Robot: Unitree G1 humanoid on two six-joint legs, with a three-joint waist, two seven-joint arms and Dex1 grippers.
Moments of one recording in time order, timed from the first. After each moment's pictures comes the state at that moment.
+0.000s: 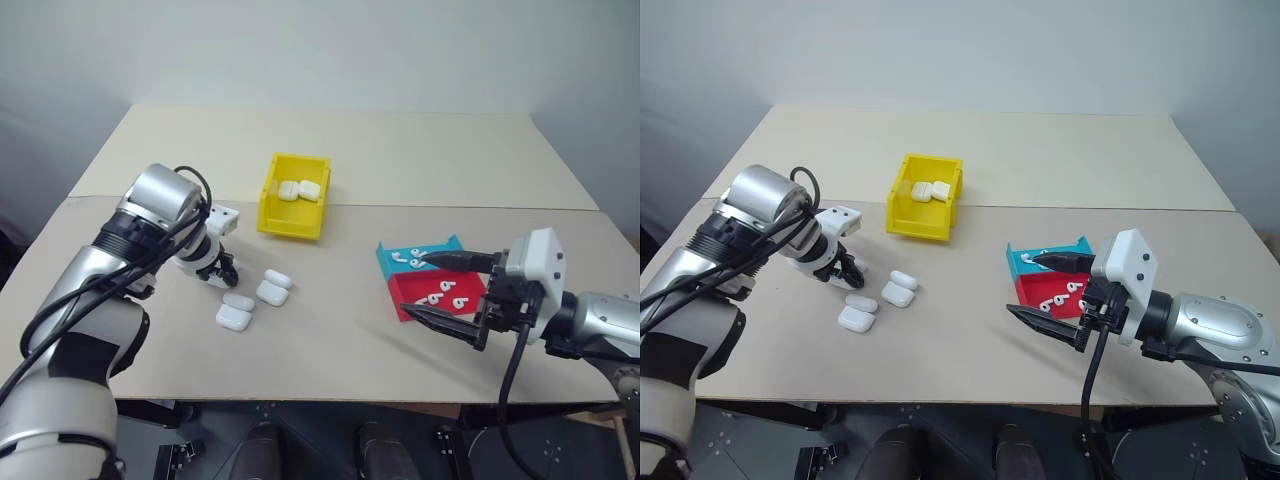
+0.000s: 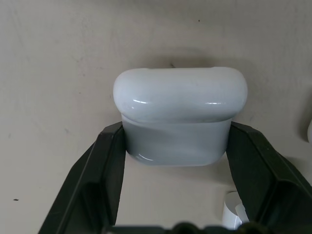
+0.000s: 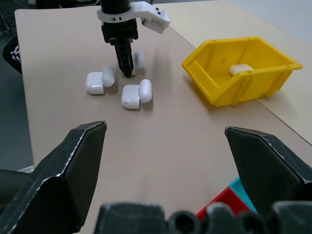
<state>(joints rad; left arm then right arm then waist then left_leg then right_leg) -1.22 0.70 -0.59 0.52 -0.55 1.61 -0.42 -0.07 -0.88 -0.29 -0.68 0.79 0.61 0.81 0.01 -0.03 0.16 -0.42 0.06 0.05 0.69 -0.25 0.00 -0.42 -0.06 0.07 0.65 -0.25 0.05</state>
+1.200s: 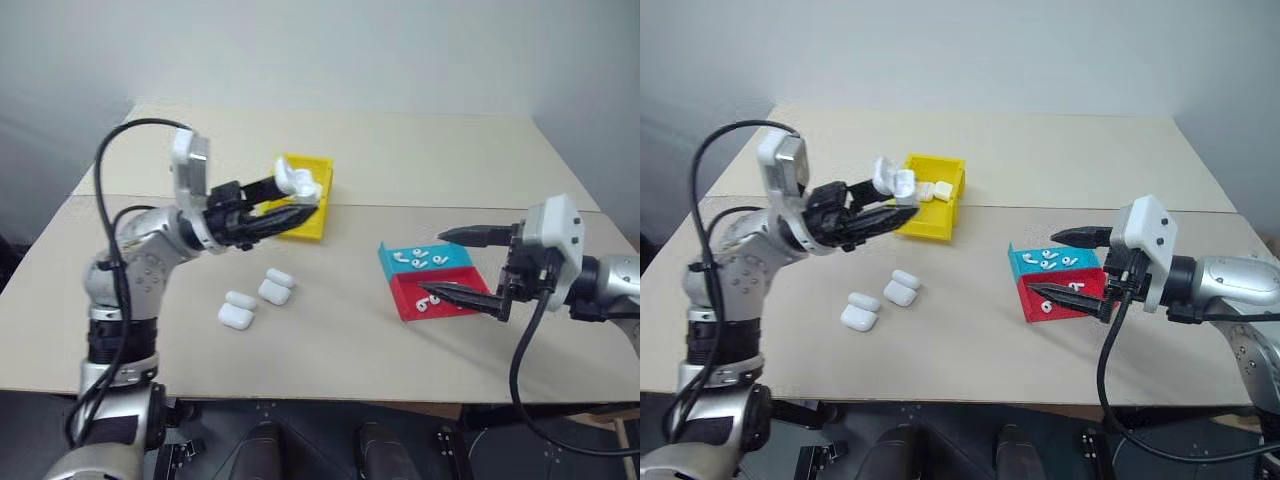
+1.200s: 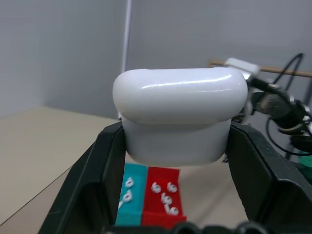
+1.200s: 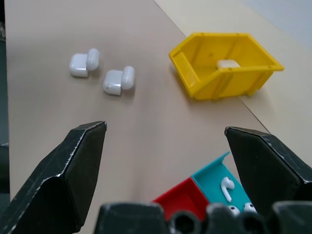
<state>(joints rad) -0.68 0.45 0.12 -0.09 -0.79 0.60 -1.15 -0.23 -1.00 -0.26 -0.47 0.67 0.58 1.00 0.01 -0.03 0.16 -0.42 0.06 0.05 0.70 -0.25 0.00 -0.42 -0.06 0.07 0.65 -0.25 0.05</state>
